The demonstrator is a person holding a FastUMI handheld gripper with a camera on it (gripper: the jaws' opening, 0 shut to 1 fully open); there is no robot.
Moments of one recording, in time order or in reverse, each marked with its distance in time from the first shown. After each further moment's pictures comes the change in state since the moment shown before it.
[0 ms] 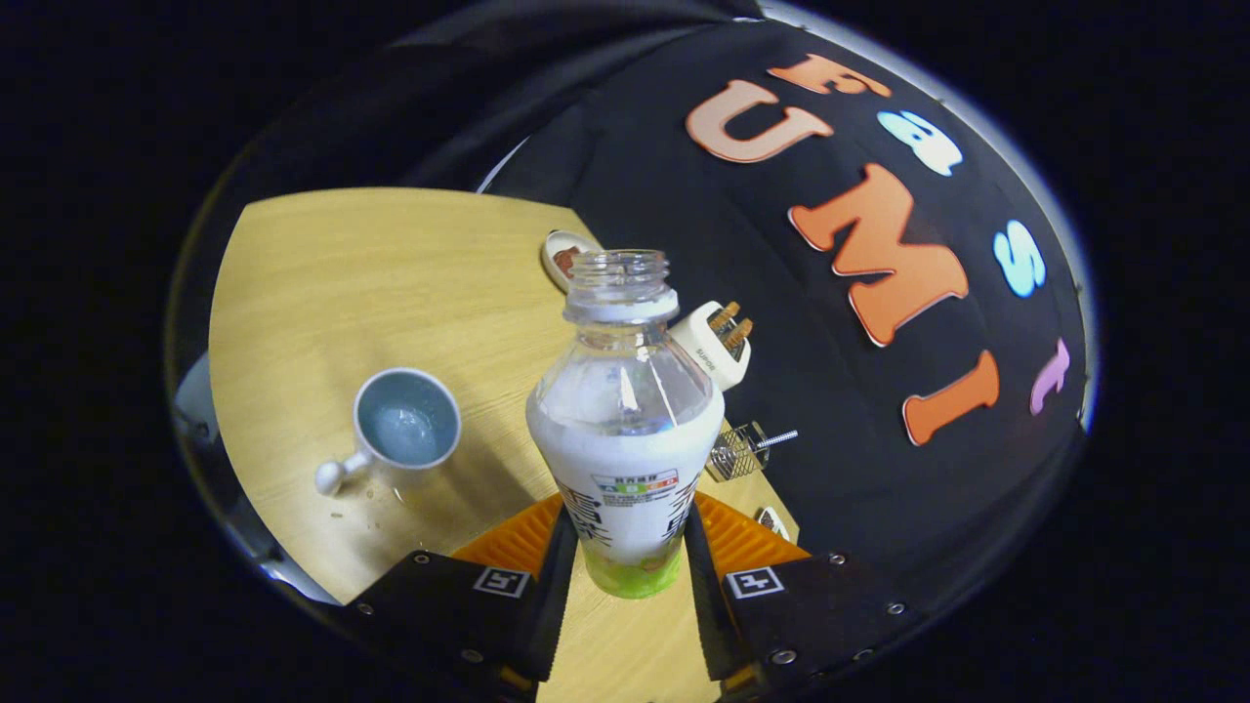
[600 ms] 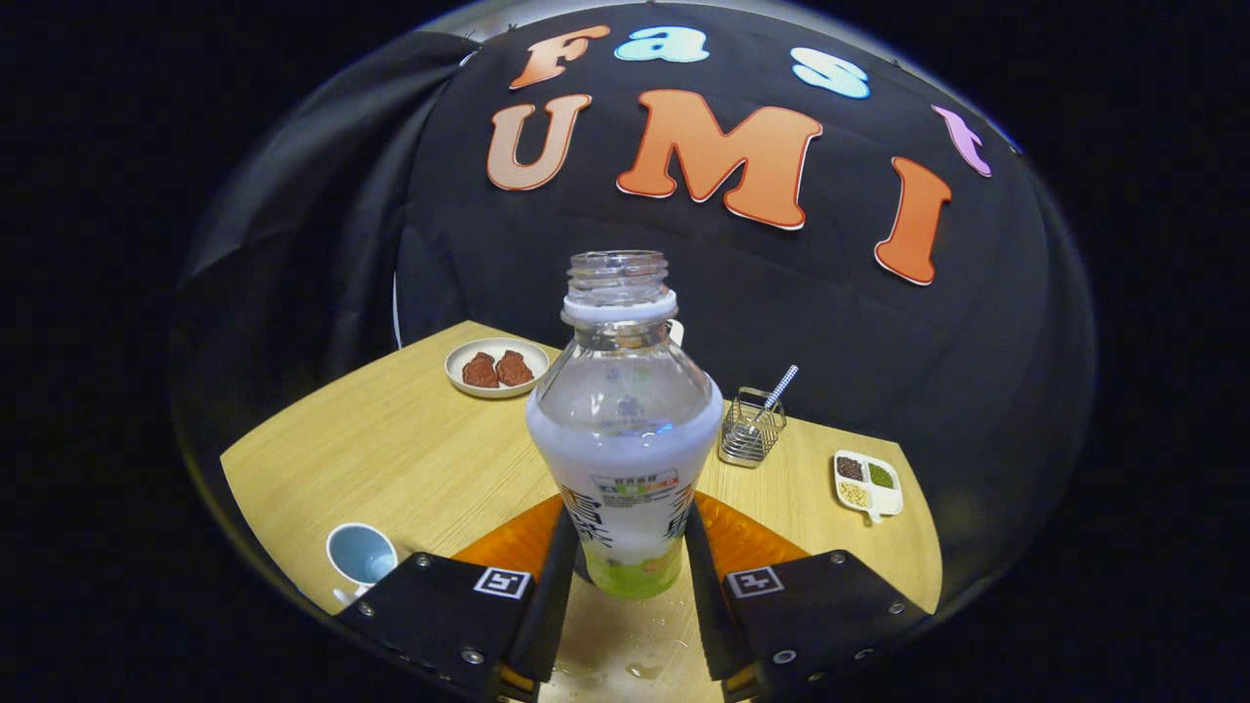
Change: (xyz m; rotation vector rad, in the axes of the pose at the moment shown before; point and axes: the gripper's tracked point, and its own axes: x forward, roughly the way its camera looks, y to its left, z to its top) arm 0.075 -0.055 -0.013 0.621 -0.126 0.064
